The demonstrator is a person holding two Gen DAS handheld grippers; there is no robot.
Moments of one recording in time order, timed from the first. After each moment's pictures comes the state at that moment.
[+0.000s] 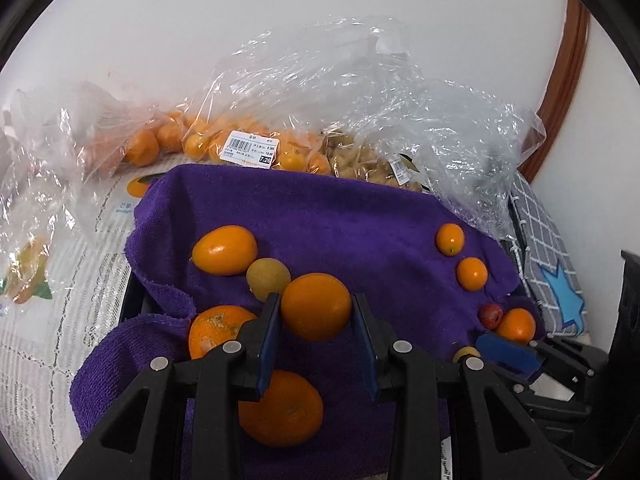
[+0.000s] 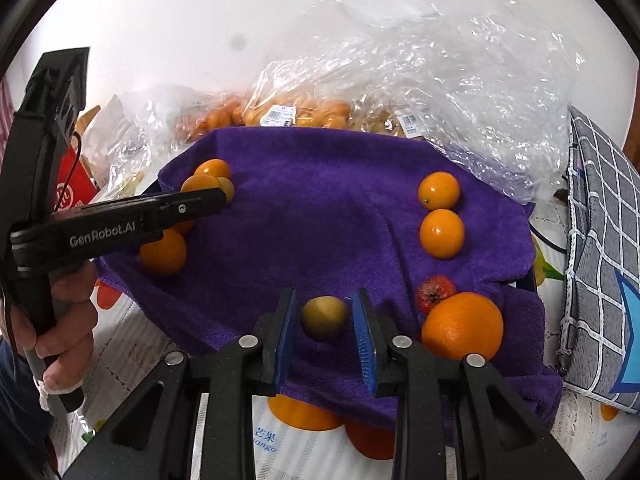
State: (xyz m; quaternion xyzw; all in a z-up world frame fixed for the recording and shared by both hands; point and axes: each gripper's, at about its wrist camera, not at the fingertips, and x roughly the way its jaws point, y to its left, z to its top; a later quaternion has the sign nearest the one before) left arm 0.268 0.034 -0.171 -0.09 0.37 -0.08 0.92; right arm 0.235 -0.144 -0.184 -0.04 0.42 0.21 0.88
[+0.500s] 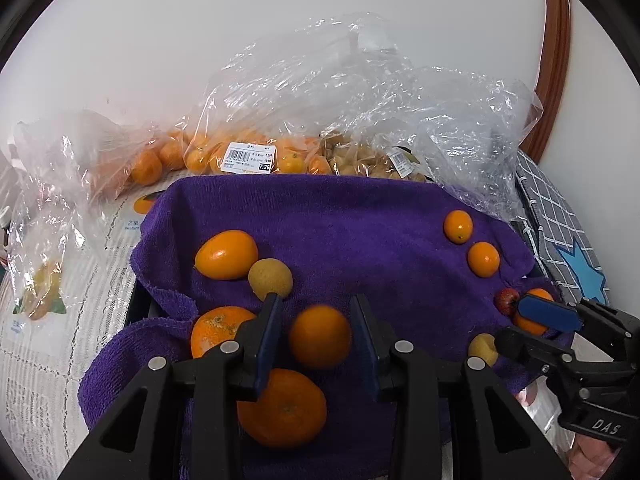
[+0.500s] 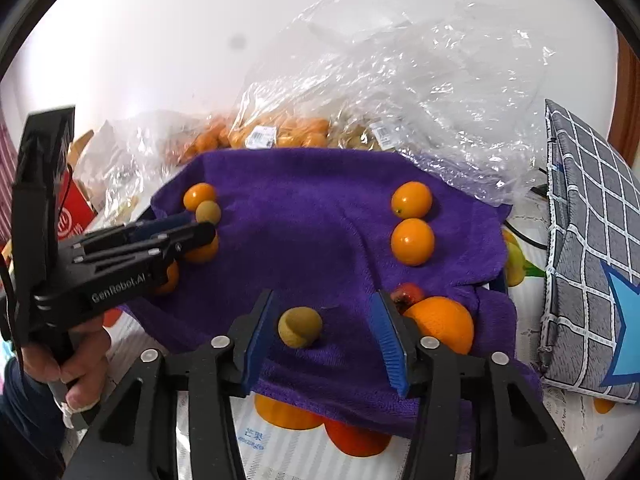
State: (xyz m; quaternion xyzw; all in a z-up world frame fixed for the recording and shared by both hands) left arm 0.262 0.023 -0.172 -0.04 0.36 -0.06 0.93; right arm 0.234 -0.162 -0.172 -0.01 0.40 0.19 0.90
